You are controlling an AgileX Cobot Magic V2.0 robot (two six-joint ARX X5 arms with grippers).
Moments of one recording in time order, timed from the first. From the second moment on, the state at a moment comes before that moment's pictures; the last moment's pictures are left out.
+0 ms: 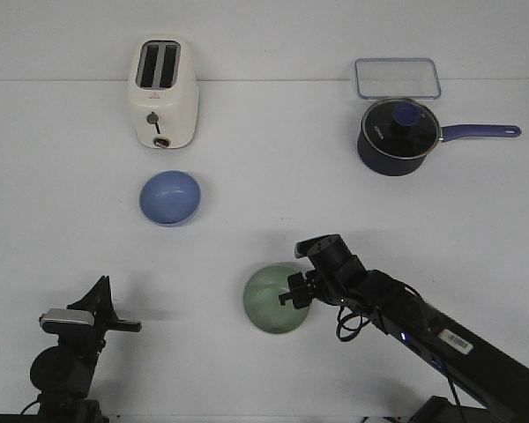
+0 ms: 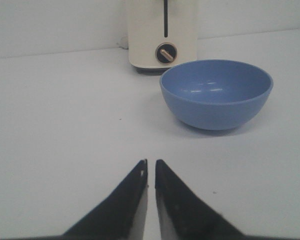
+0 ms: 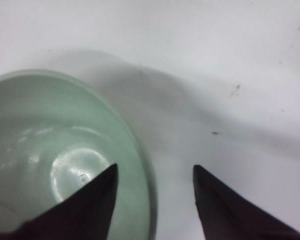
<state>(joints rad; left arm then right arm) -0.06 0.00 0.03 0.02 -0.02 0.08 0.66 1.36 0.88 -0.51 -0.08 0.42</state>
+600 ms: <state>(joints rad) -0.06 0.00 0.03 0.02 -0.02 0.08 0.77 0.29 0.57 -0.48 0.24 0.27</state>
